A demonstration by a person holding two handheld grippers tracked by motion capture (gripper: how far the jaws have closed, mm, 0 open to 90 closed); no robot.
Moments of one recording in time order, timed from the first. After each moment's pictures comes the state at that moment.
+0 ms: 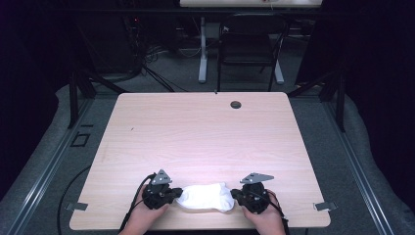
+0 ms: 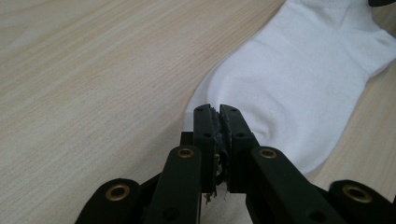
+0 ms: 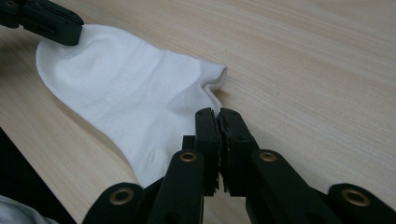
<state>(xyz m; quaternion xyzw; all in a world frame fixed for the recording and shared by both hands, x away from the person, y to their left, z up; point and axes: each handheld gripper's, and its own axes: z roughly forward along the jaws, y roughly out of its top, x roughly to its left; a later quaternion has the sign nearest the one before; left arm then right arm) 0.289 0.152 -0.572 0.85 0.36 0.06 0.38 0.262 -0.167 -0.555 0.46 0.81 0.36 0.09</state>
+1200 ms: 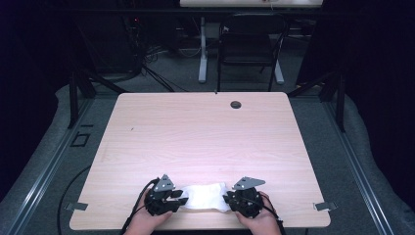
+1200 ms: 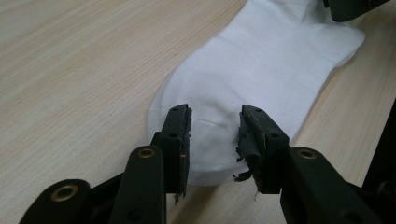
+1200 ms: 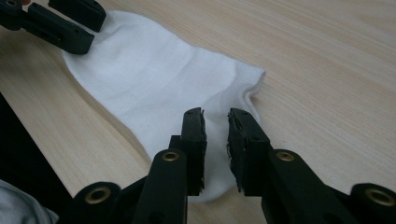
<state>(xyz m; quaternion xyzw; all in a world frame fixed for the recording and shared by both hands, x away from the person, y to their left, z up) 0.273 0.143 -0.572 0.86 0.33 0.06 0.38 0.255 -0.149 -0.560 0.40 0.83 0.36 0.10</state>
